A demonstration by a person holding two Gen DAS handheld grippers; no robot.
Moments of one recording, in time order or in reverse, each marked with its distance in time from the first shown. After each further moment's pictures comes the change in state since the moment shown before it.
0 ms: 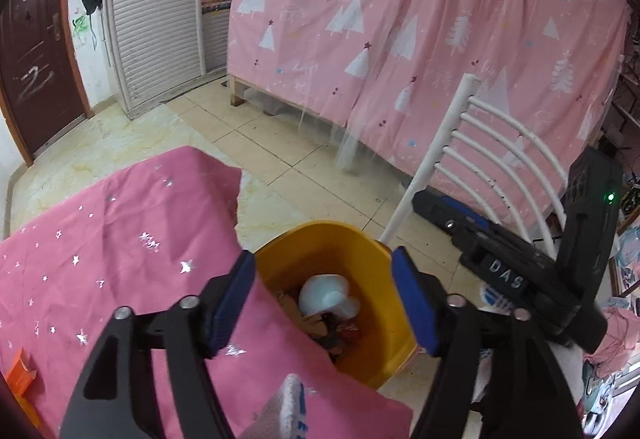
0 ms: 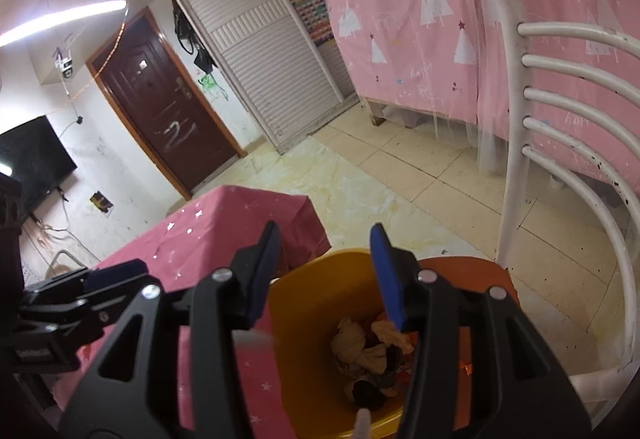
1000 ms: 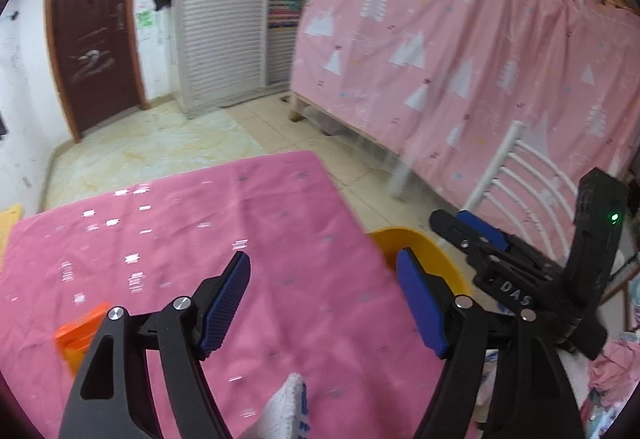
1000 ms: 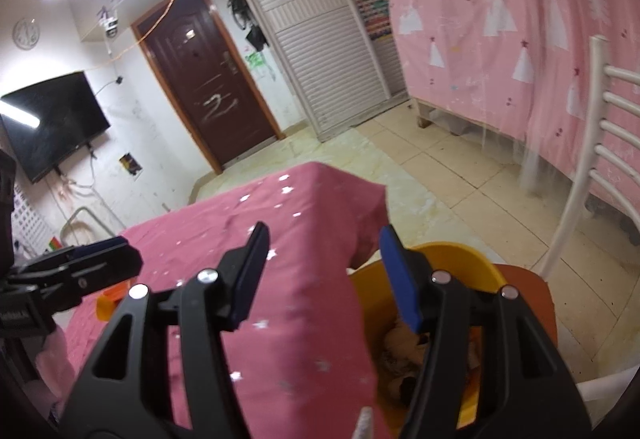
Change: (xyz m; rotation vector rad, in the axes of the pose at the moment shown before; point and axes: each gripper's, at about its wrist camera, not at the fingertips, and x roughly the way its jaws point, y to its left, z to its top) left arm -0.094 0.088 -0.033 -0.130 -0.094 0.173; right arm 0.008 0.114 -0.020 -0.178 0.047 0.120
